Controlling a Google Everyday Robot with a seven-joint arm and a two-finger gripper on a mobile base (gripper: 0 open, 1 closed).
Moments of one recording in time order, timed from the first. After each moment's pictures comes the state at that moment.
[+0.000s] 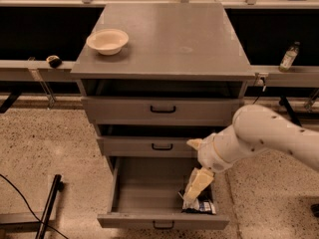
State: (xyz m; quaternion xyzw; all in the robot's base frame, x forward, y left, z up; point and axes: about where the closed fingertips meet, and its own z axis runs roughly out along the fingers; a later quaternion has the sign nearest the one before) arm 0.467 -0.091 0.648 -0.62 0.73 0.18 0.23
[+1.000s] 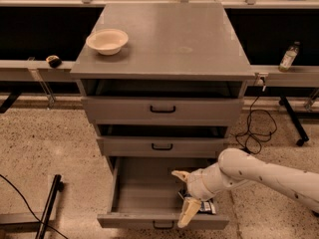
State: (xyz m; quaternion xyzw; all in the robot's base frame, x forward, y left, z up) arm 0.454 -0.065 0.476 -0.67 0.64 0.26 0.26
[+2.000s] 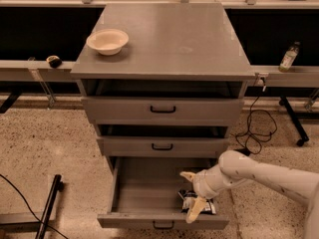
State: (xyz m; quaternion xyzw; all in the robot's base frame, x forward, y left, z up) arm 0.488 -0.103 0.405 -0.68 0.66 0.24 0.23
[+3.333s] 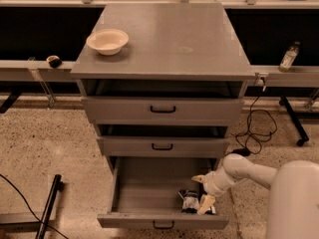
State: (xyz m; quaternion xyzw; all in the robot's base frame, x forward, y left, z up) arm 0.539 -0.180 0.290 -0.69 0.67 0.19 0.20
